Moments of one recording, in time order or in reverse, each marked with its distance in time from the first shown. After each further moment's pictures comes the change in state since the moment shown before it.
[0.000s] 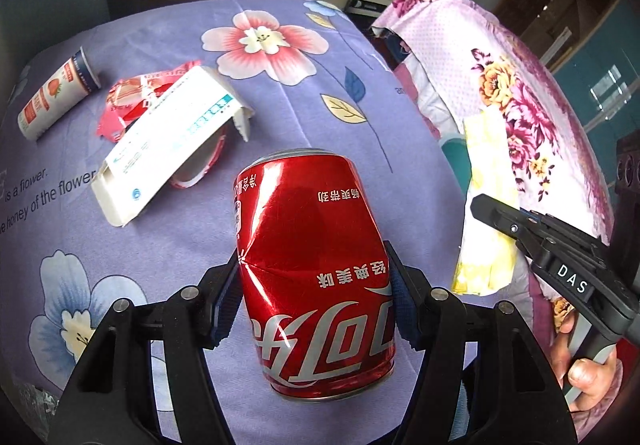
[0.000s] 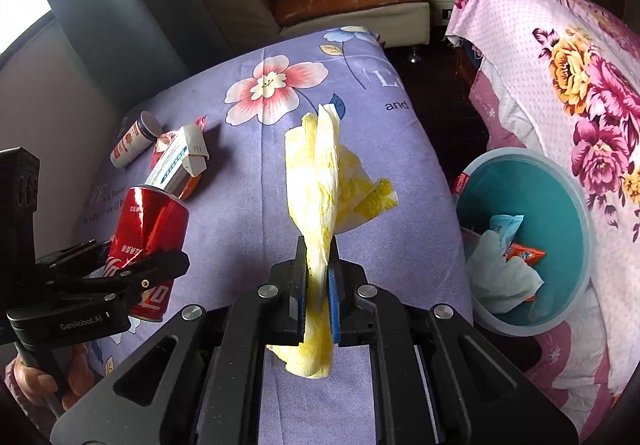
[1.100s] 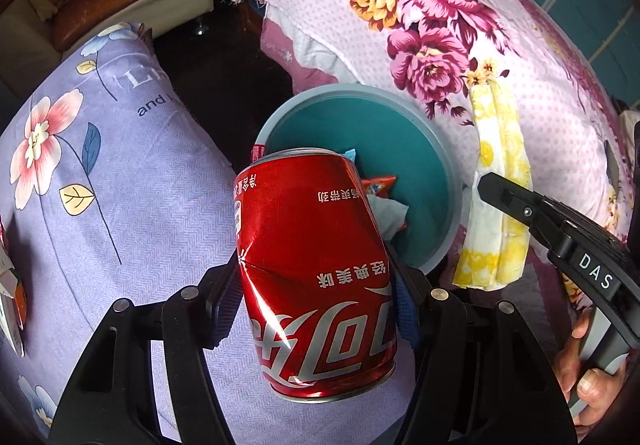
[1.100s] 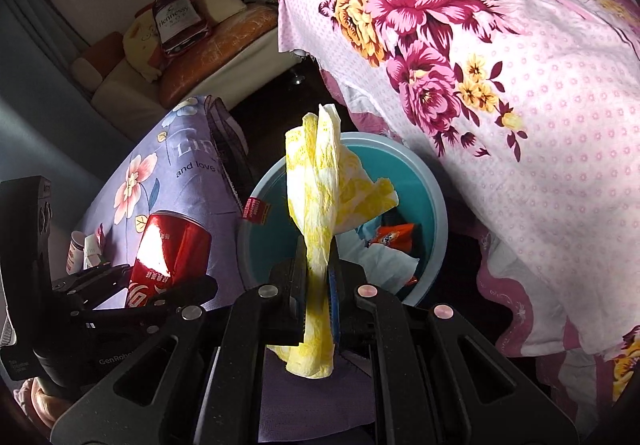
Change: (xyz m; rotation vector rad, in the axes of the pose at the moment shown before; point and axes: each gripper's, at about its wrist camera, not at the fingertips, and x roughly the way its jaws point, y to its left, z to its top) left arm 0.112 -0.228 0.033 0.377 0.140 -0.009; right arm -0.058 -0.218 -0.041 0.404 -0.133 -0.099
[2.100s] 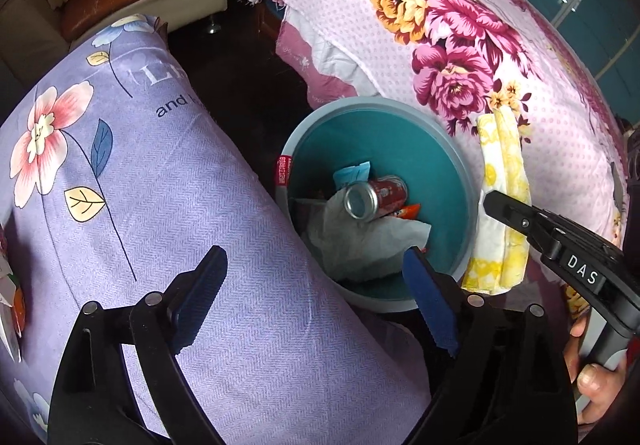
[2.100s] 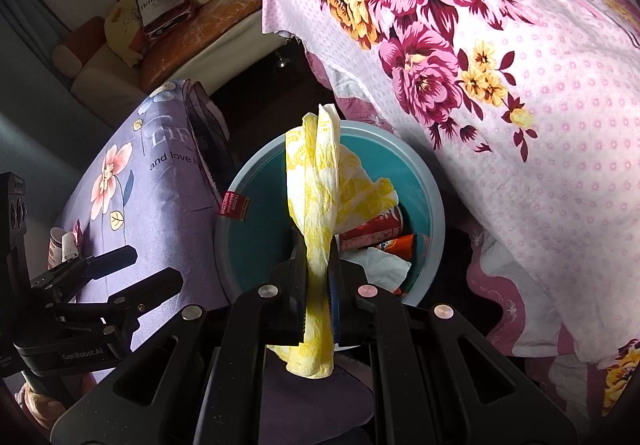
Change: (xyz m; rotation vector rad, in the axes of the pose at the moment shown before) left arm 0.003 0.033 0.005 -0.056 -0.021 0.001; right arm 0.028 0.007 0.010 -0.012 0.072 -0.066
